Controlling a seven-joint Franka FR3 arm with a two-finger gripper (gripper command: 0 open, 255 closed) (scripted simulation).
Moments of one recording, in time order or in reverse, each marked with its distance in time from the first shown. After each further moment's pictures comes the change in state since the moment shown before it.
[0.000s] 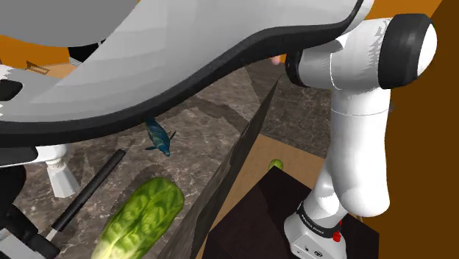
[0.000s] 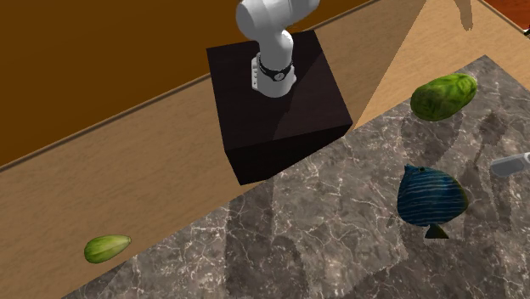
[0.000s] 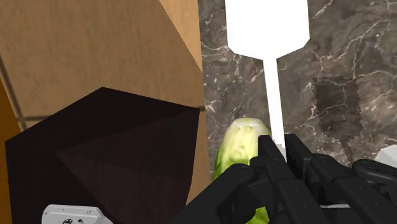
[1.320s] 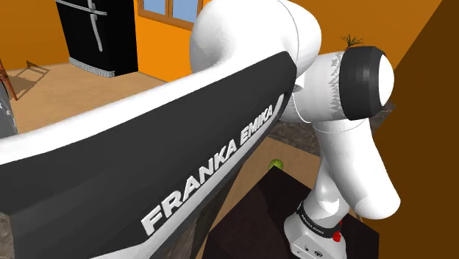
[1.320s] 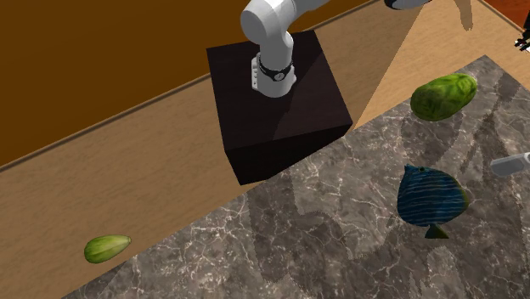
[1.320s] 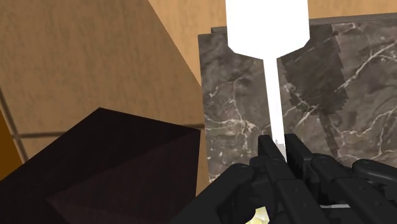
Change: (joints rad) arm 0.273 0.262 -0.102 0.189 -0.163 0.025 0.124
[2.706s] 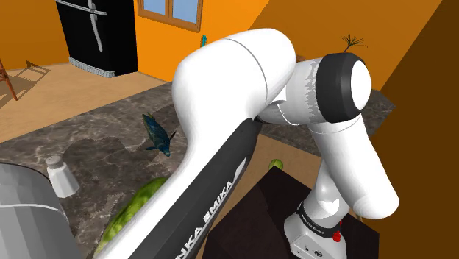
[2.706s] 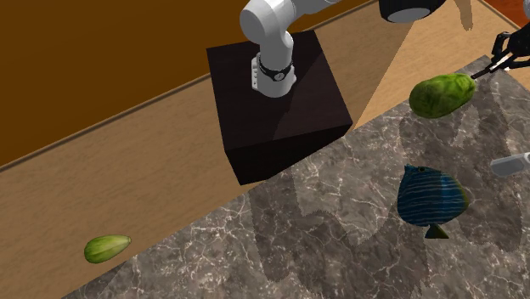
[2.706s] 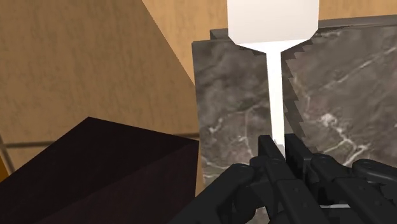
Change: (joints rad) arm -0.034 0.055 -0.032 -0.178 -0.054 0.208 0.054
